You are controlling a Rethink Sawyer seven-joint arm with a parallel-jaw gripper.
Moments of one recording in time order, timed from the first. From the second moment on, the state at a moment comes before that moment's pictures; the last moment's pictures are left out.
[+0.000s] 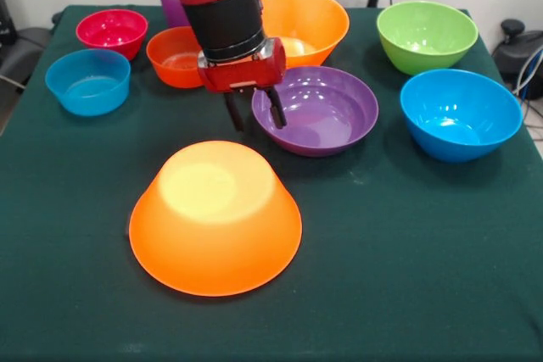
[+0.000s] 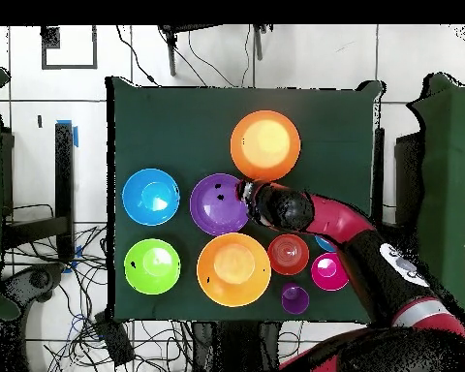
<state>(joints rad) -0.77 -0.42 0.49 1.73 -0.30 0.34 1.70</state>
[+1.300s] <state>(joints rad) -0.77 -0.38 0.49 1.69 -0.30 0.34 1.70</state>
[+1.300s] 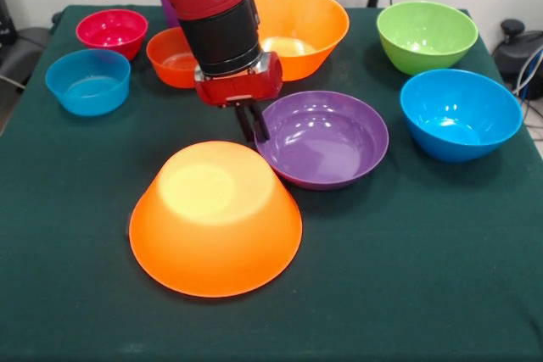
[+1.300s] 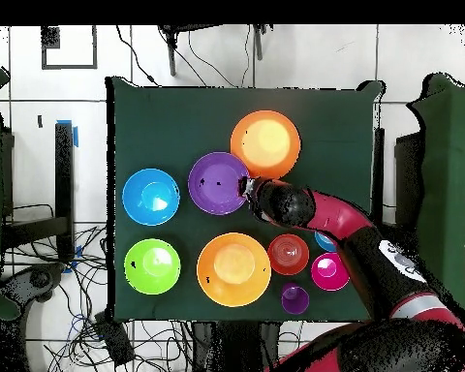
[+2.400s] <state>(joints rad) -0.81 -0.55 0.54 1.69 -0.21 0.58 1.70</state>
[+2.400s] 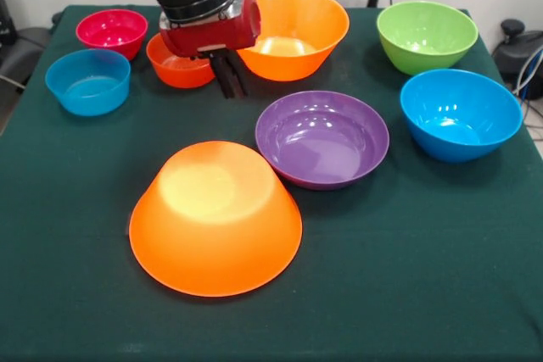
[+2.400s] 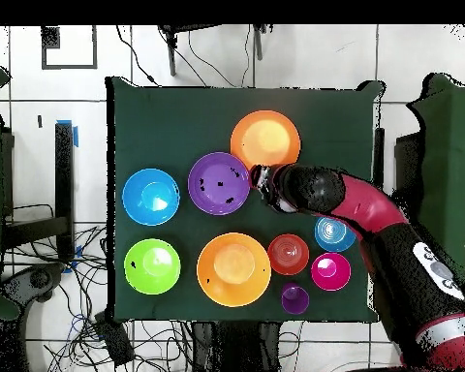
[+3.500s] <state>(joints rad) -0.81 -0.53 0.55 1.72 -0.22 0.46 1.70</state>
